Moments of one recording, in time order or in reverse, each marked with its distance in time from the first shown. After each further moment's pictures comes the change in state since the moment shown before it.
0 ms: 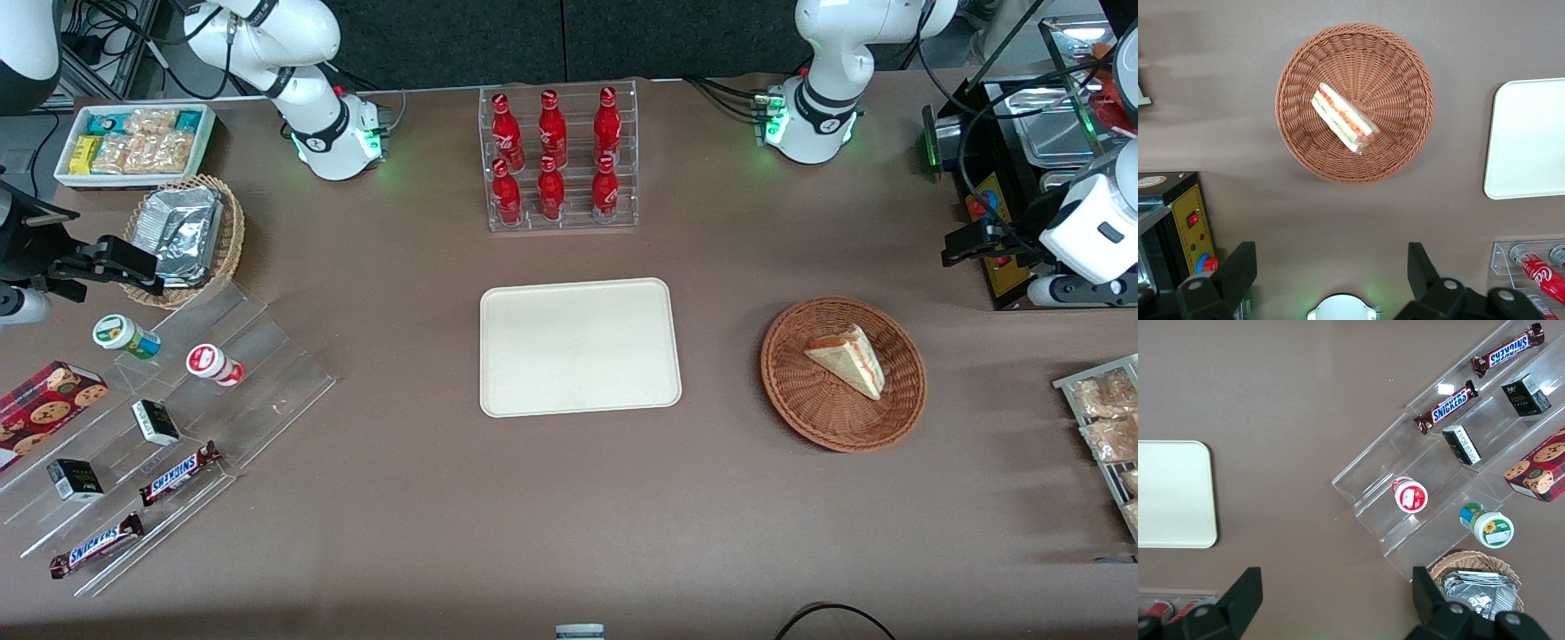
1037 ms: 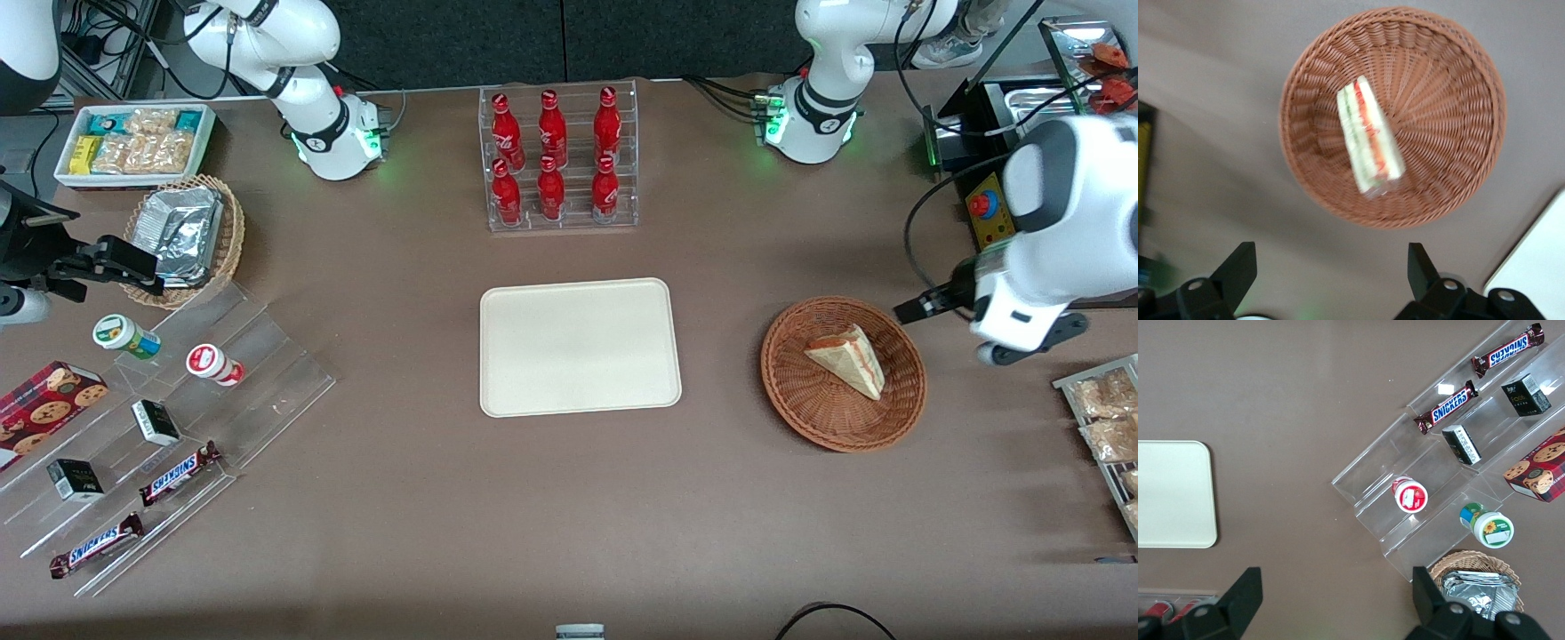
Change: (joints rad) arm -0.022 0.078 -0.022 -0.301 0.024 0.343 -0.551
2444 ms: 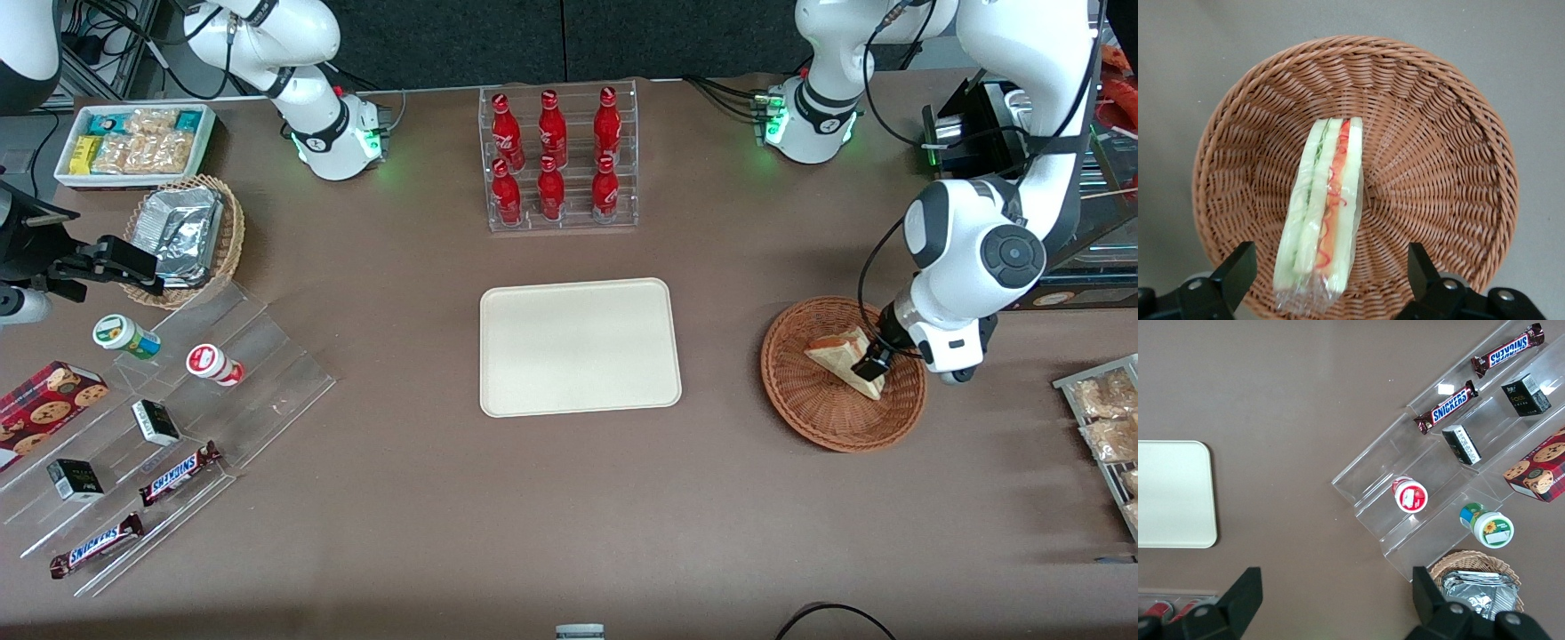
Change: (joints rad) arm -0.011 0.084 -0.002 -0.265 0.000 0.544 -0.482
